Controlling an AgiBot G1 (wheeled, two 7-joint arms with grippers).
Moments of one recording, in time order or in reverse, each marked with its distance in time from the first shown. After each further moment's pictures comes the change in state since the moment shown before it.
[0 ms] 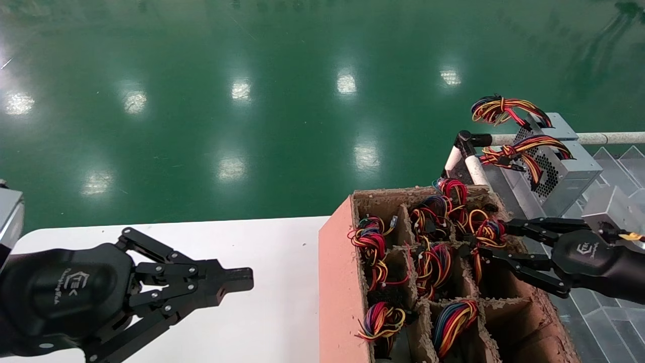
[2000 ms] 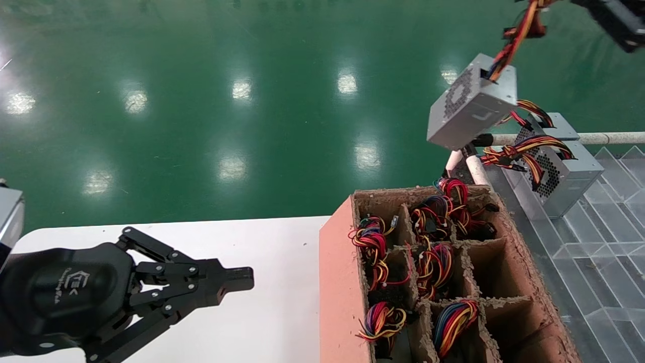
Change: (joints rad) left arm 0.000 -0.001 0.002 0.000 -0.001 -0.001 0.001; right arm 0.397 -0.115 0.126 -0.122 0.084 0.148 -0.157
